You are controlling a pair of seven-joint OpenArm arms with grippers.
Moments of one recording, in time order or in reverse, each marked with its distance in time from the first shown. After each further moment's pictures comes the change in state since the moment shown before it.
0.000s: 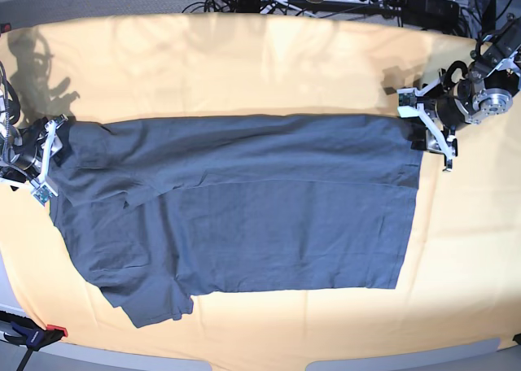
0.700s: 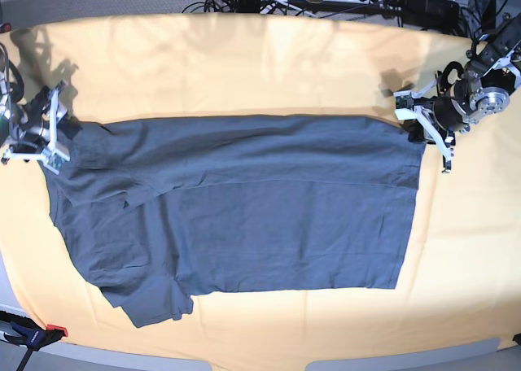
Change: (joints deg) left arm 0.0 1.0 0.0 0.0 0.2 0.3 1.5; right arm -6.2 0.0 0.1 0.1 1.5 9.4 -5.1
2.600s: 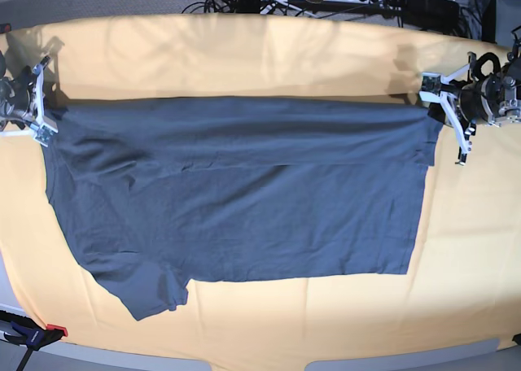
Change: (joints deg) left arm -1.6 -14.6 0.2 9.0 -14.3 -15.6 -0.6; right arm -10.8 9.7 0.2 2.0 1.4 -3.7 5.7
